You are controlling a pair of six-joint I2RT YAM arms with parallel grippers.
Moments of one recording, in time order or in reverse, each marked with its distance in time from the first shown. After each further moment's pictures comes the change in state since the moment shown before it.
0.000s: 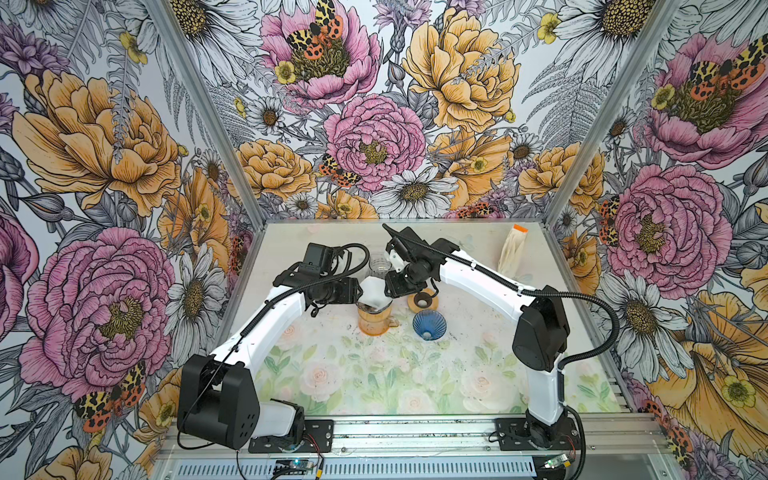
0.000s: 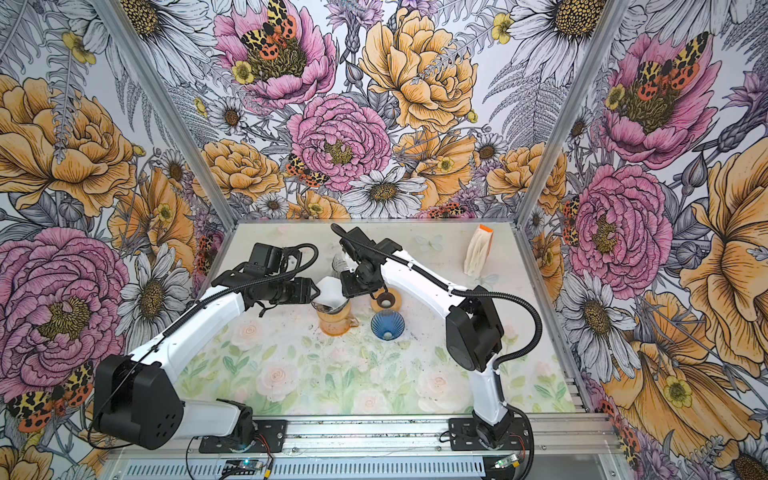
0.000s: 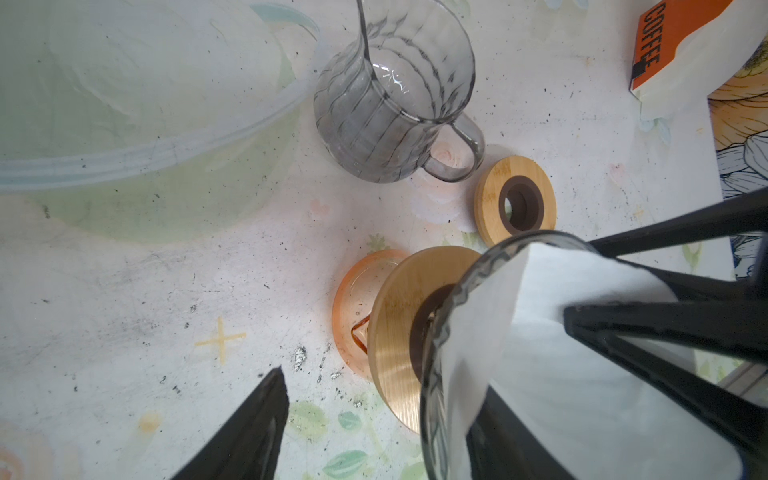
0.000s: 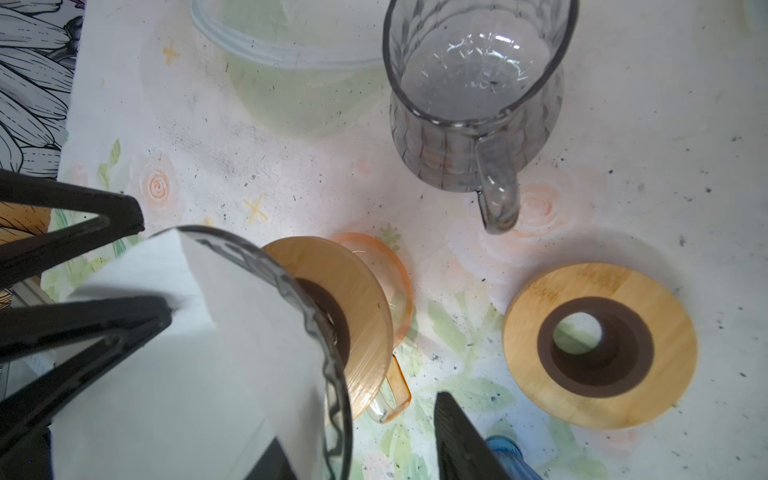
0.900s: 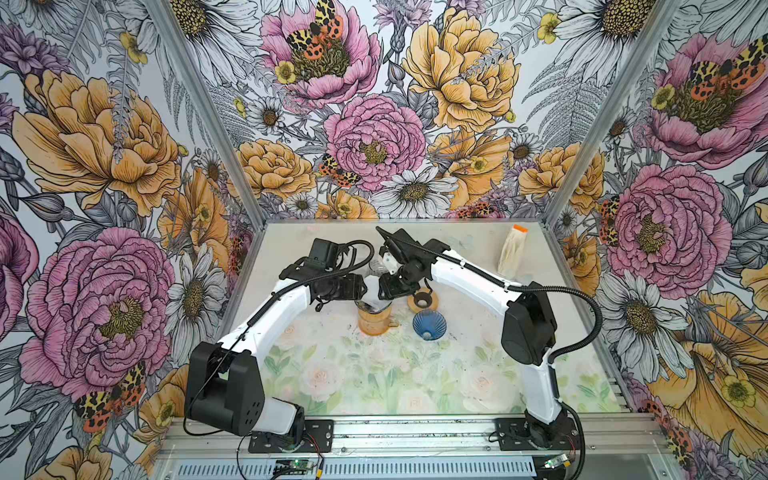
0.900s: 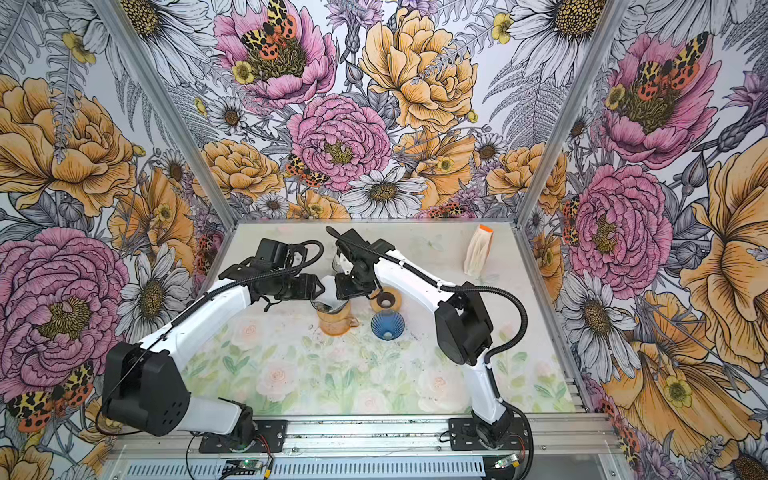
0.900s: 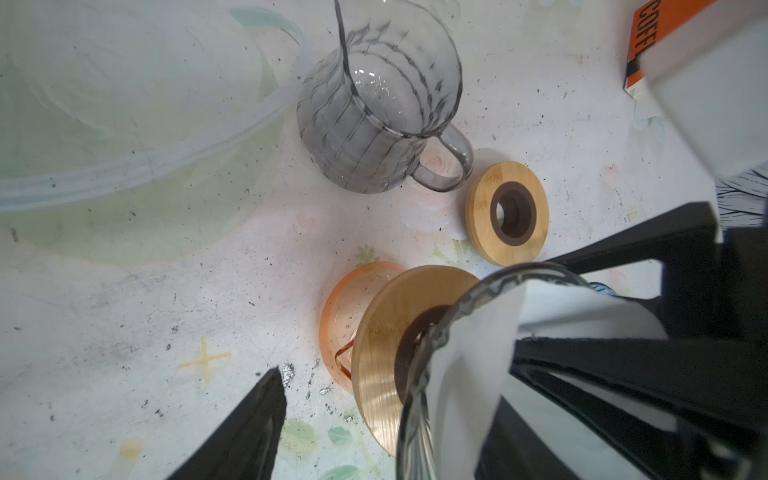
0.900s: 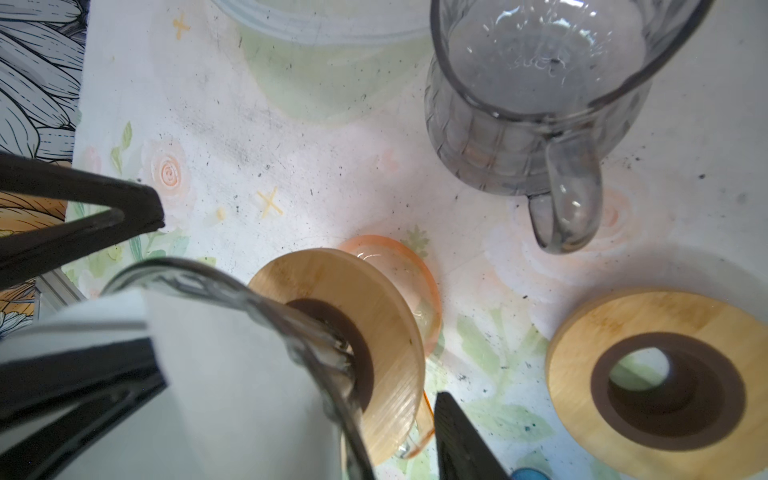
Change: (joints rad) left arm -0.022 0.052 0.055 0.000 0.010 -0.004; right arm 0.002 0.084 0.059 0.001 -0.079 -0.014
